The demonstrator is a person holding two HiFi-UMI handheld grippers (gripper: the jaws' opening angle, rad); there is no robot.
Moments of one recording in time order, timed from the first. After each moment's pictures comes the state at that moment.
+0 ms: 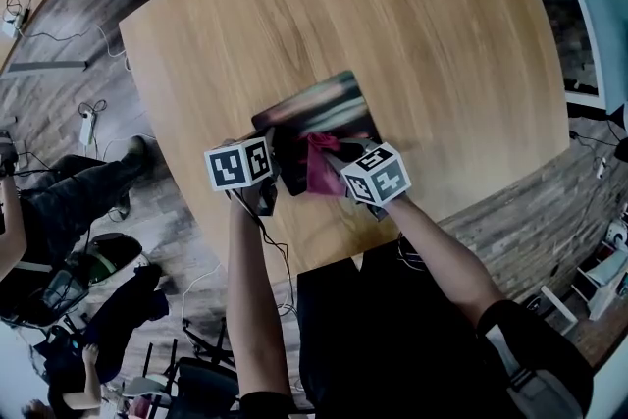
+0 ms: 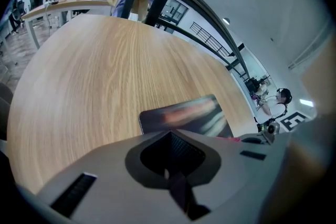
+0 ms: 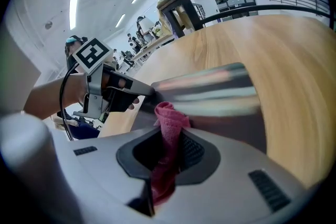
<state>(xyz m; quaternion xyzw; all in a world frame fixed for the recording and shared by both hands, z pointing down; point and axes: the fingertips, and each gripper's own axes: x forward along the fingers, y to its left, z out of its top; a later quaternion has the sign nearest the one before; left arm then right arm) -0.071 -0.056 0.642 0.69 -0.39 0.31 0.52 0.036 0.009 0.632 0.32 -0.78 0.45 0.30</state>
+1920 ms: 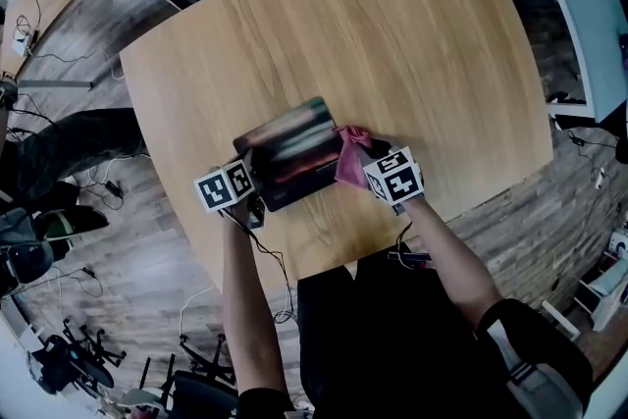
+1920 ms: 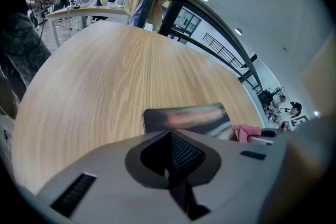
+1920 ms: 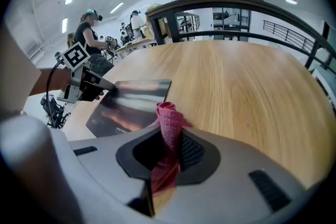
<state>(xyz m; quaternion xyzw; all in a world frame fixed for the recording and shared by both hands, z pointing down) -0.075 -0.057 0.645 0.66 -0.48 0.27 0.51 0.189 -0.019 0.629 0.42 -0.75 0.35 0.37</state>
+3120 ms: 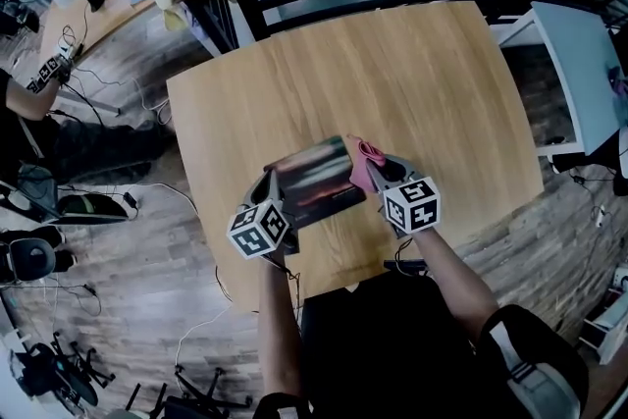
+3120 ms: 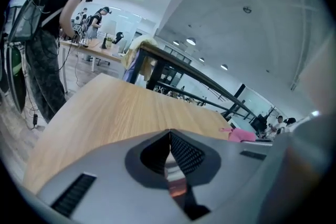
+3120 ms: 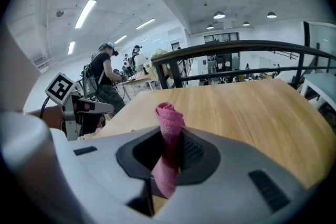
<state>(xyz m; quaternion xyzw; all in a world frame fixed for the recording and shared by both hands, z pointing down) -0.062 -0.068 0.483 0.72 -0.56 0.10 0.40 0.169 -0.055 0.477 0.49 -0.79 0.29 0.22</state>
